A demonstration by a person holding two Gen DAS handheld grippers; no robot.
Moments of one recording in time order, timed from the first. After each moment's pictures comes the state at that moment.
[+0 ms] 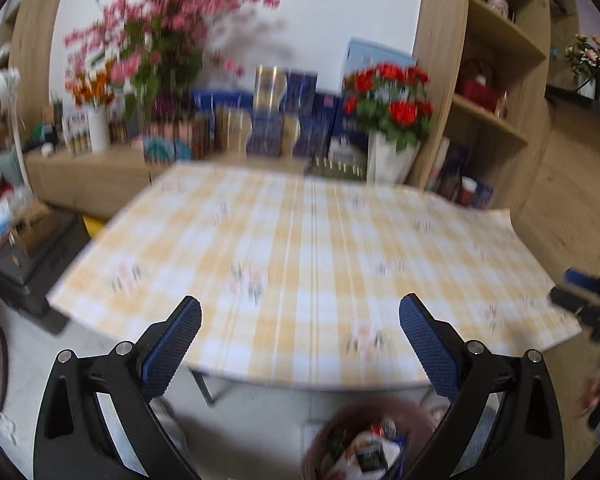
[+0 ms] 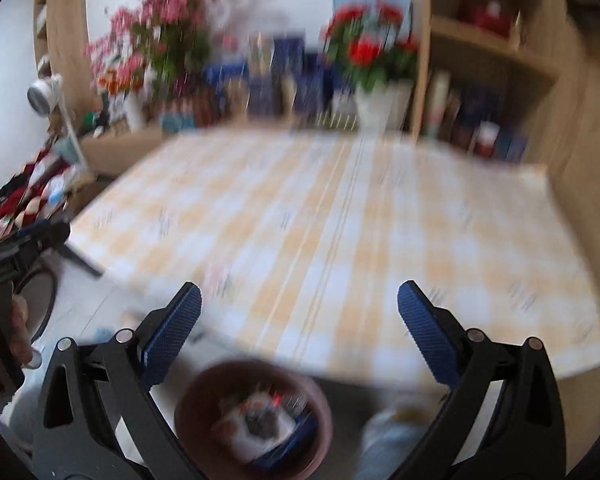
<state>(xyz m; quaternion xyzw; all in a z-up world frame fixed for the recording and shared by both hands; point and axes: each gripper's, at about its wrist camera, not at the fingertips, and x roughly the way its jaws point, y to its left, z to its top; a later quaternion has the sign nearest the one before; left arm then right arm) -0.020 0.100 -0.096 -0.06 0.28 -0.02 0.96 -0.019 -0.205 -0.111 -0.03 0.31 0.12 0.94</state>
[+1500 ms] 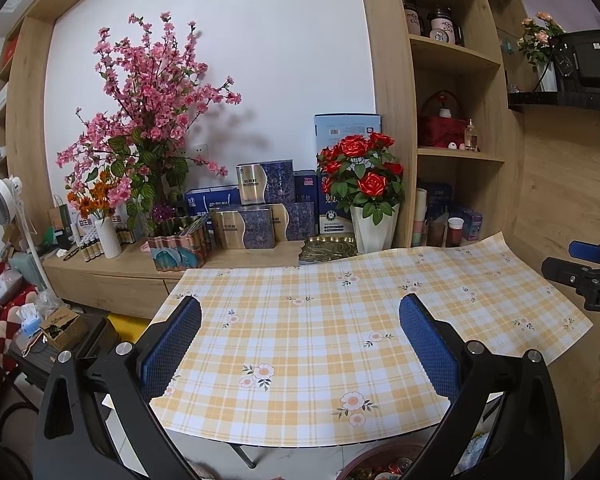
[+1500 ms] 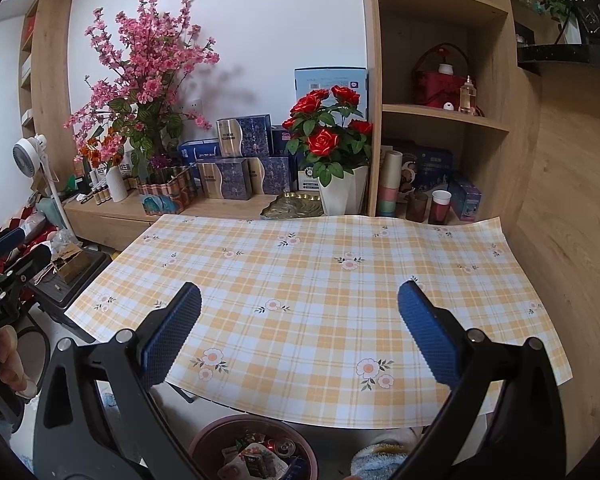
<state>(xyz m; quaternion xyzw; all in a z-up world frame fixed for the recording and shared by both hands) -0.050 0.042 0.008 0.04 0.18 -0.01 0.98 -0.041 -0.226 -0.029 0.00 0.25 0.08 0.96</state>
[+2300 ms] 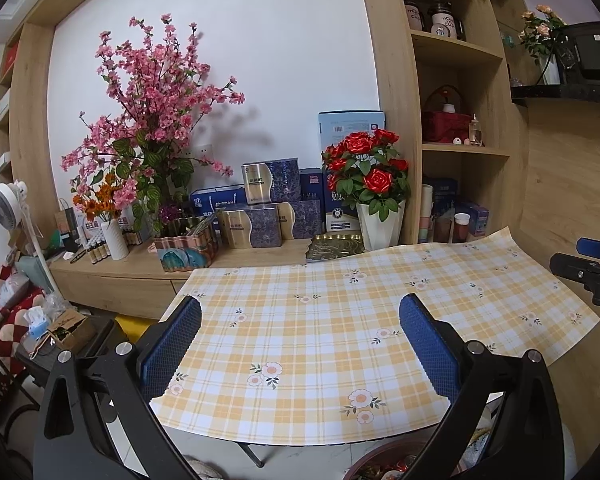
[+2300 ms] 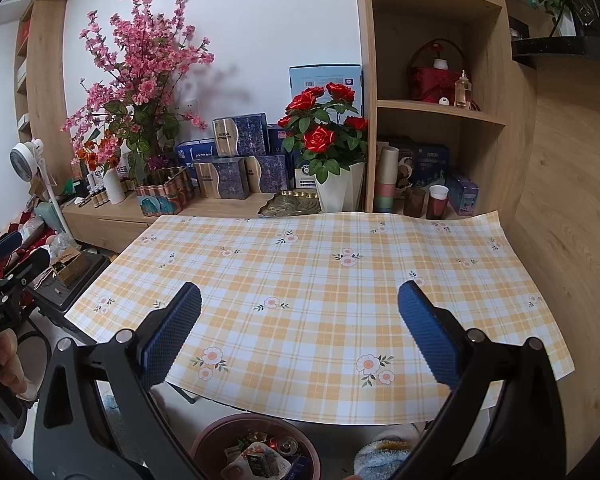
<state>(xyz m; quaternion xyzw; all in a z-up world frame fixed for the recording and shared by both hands) -0.047 0.042 0.004 0.05 0.19 0.00 0.98 -0.042 -0.227 -0.032 0.01 0.25 0.07 0.96</state>
